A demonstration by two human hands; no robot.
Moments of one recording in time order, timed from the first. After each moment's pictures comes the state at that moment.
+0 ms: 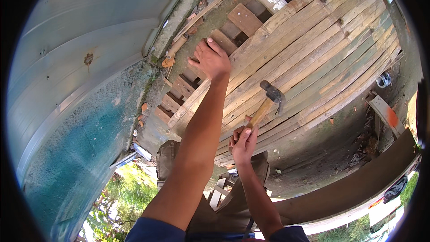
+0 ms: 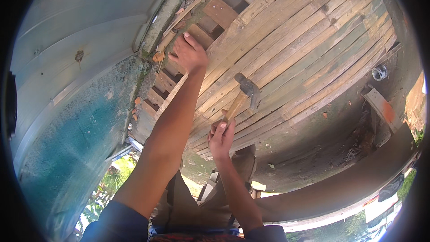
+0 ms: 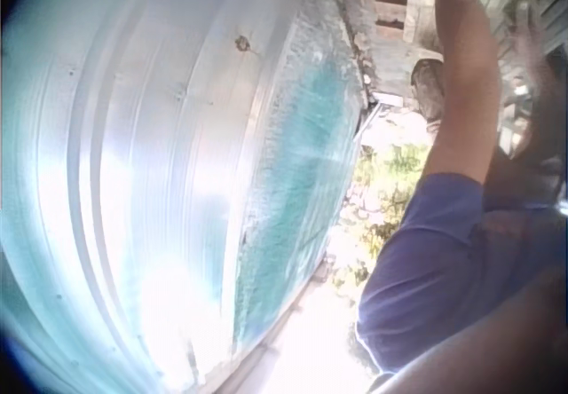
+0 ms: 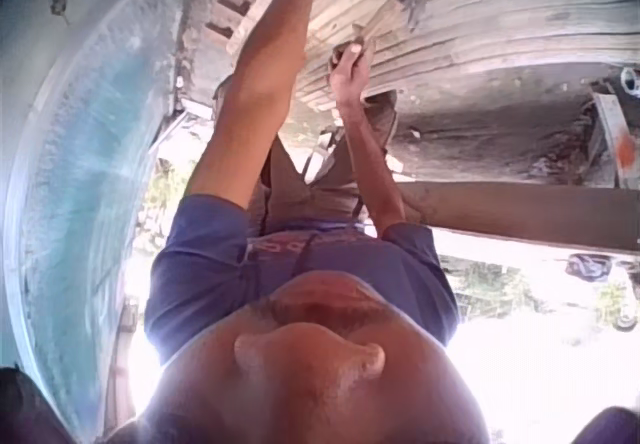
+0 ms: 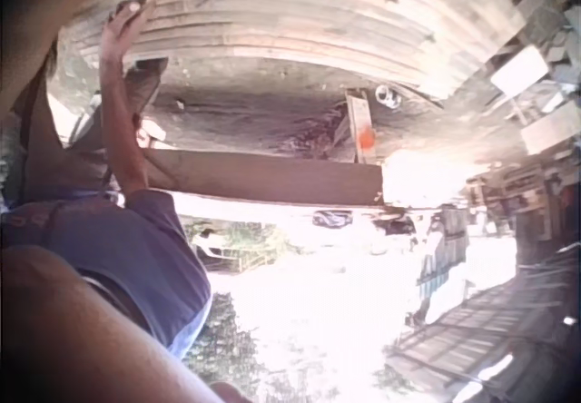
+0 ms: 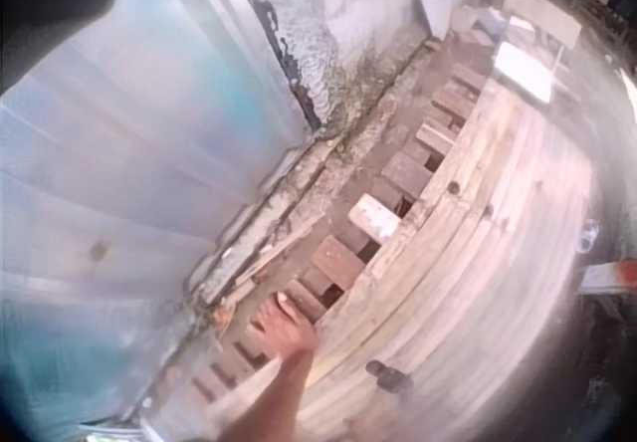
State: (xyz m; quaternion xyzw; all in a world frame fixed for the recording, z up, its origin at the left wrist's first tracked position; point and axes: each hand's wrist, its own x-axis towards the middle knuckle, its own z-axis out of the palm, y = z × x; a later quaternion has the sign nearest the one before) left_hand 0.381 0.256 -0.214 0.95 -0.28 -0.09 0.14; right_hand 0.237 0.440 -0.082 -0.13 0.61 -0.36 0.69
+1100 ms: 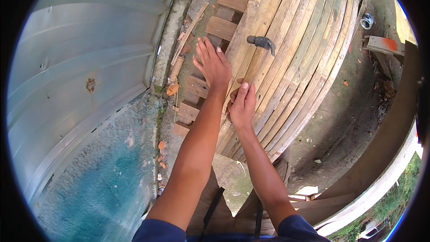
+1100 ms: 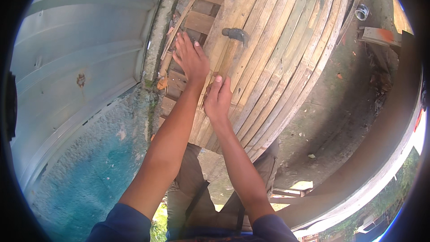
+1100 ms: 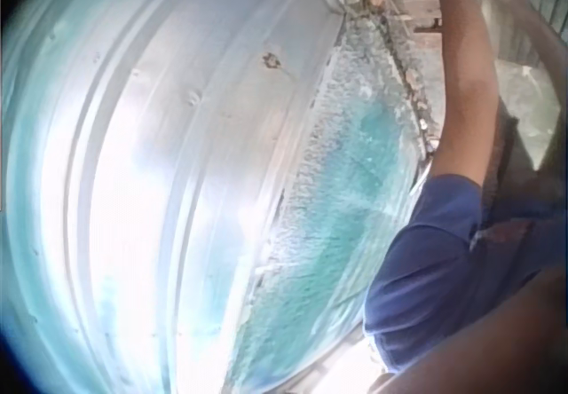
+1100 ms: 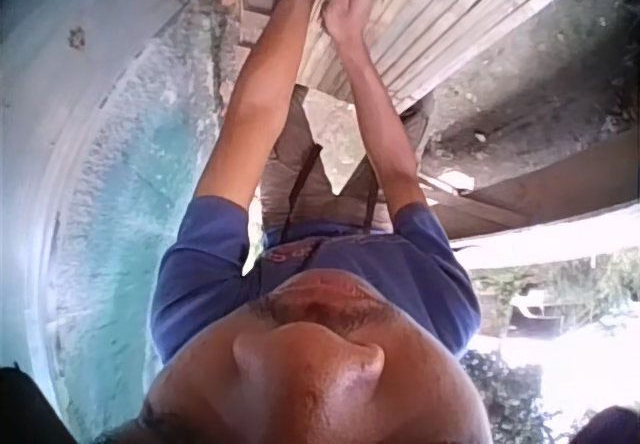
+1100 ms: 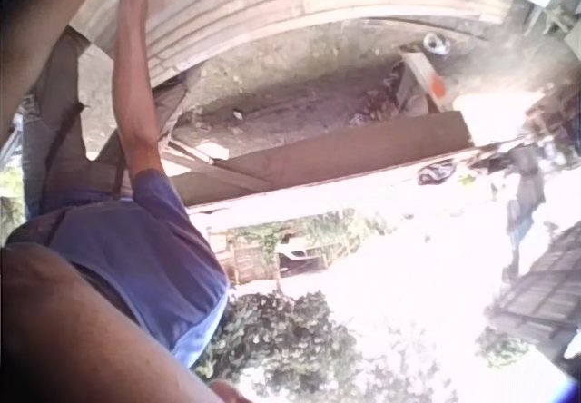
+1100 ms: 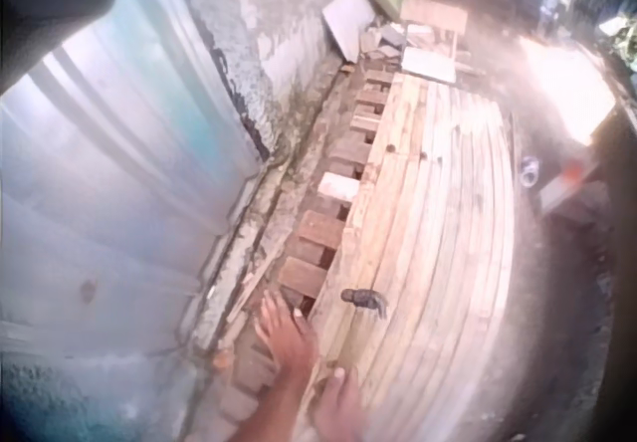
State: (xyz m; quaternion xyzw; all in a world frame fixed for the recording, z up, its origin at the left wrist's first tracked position) left_hand 0.433 0.349 -0.219 0.79 -0.57 -0.17 0.15; right_hand 0.365 0.446 -0.129 -0.14 0.66 -0.45 0.59
